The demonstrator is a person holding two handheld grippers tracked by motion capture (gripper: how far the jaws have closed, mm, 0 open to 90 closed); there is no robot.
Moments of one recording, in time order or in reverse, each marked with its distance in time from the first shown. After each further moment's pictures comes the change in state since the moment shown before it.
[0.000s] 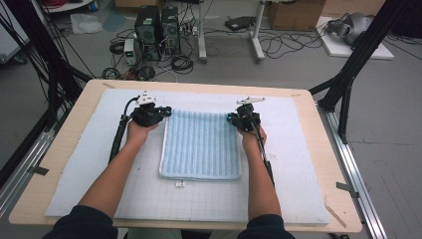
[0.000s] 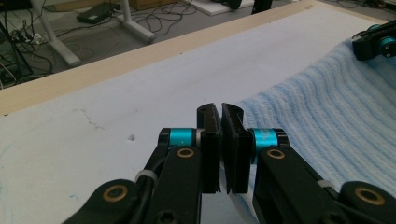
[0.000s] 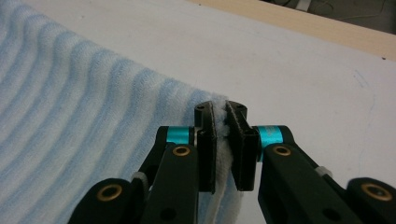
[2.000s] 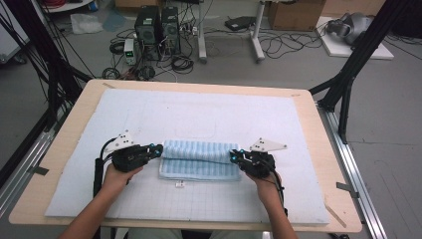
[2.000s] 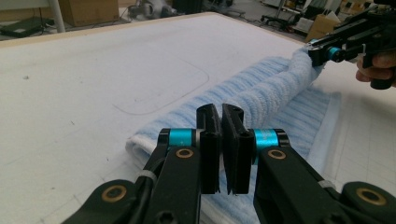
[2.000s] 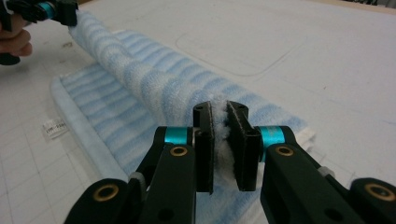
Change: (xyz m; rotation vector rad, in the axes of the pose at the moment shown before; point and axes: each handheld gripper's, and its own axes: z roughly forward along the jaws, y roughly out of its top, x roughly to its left) left arm -0.069 -0.067 -0.107 -0.098 -0.234 -0.004; right arm 0.057 -0.094 -0.107 -0.133 0.235 -0.079
